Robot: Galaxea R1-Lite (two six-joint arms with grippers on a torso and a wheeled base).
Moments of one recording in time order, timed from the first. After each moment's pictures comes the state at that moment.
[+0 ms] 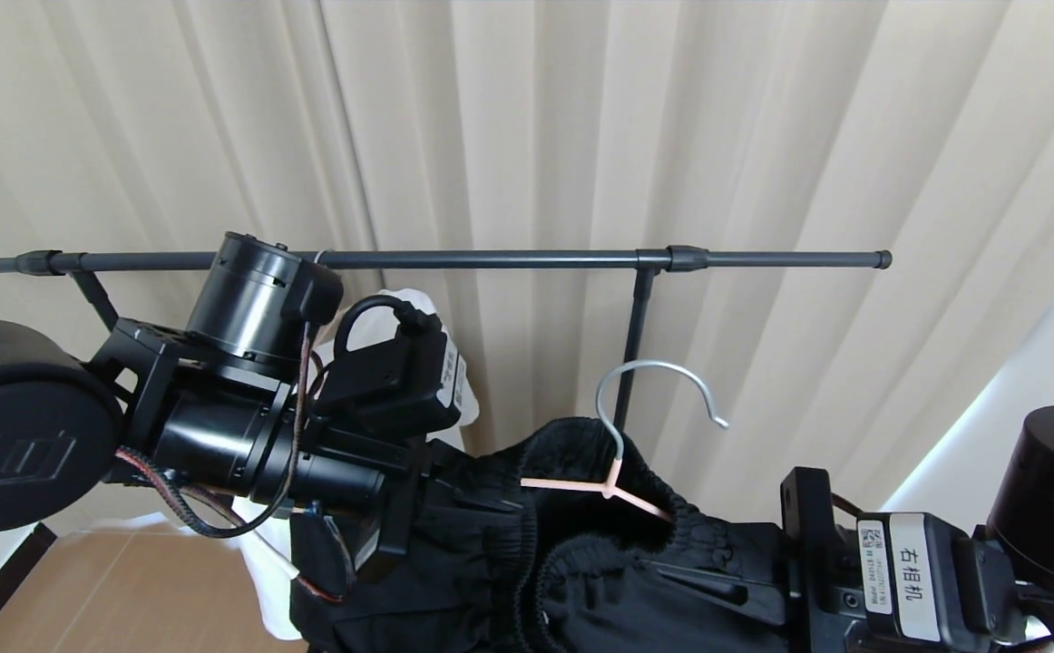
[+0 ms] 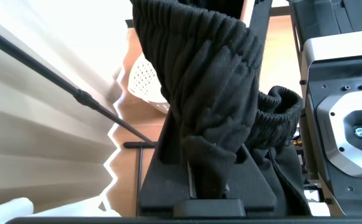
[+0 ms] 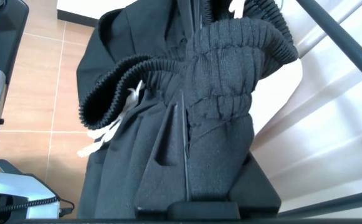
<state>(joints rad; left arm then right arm) -0.55 1.63 -1.03 0.11 -0.74 0.79 0.70 1.51 -0.37 -0.92 0.51 -0.57</state>
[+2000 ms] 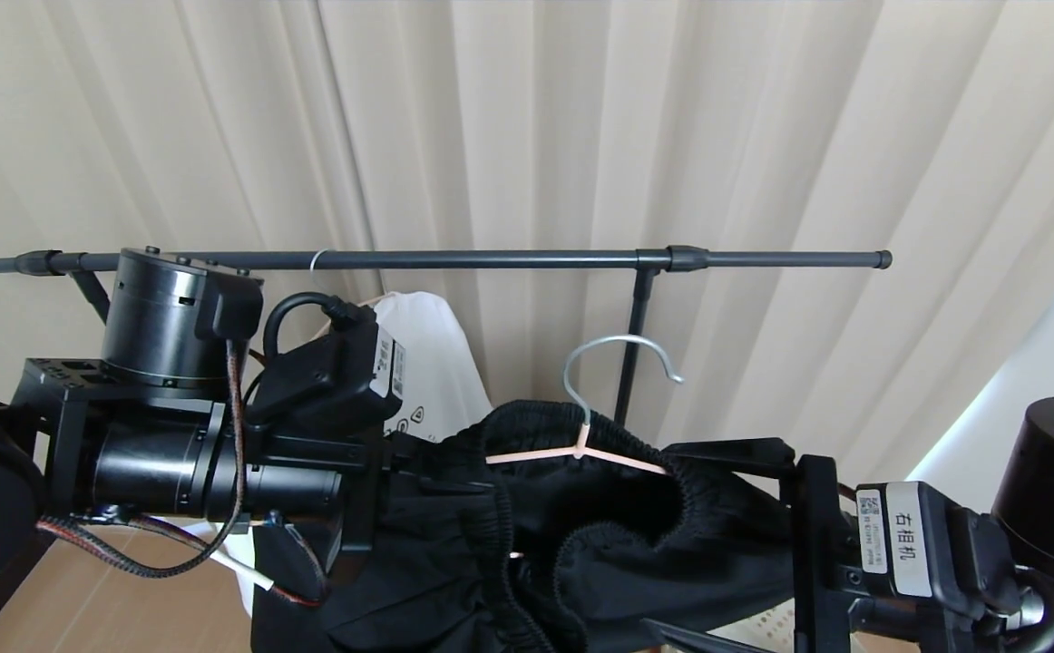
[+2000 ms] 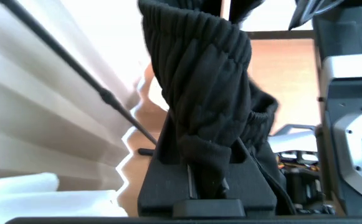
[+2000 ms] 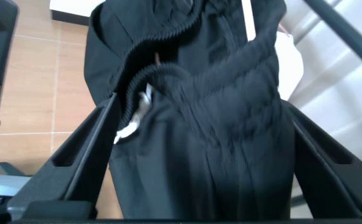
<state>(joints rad) -0.50 1.55 -0.86 -0.14 -0.73 0.68 0.66 1.51 -0.37 -0.90 0.51 -0.54</state>
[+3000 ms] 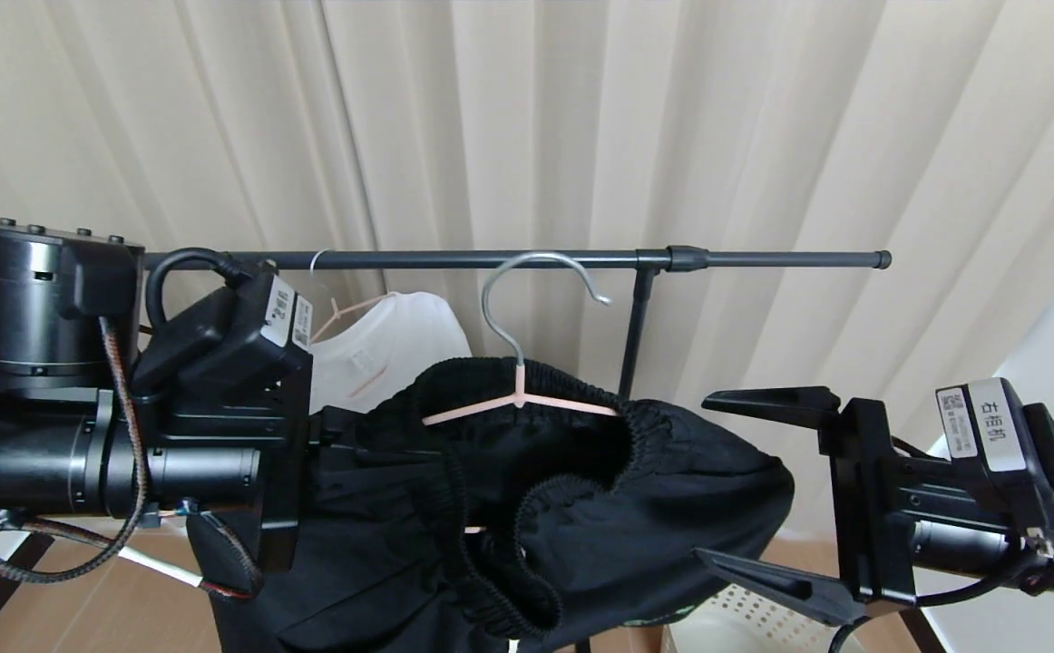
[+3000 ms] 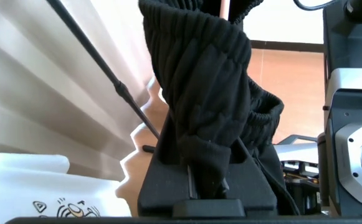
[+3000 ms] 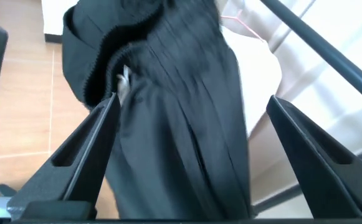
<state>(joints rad) -0.42 1.42 -0.82 -0.14 -0.74 0.58 0.45 1.48 -0.42 -0.91 0.74 -0.41</state>
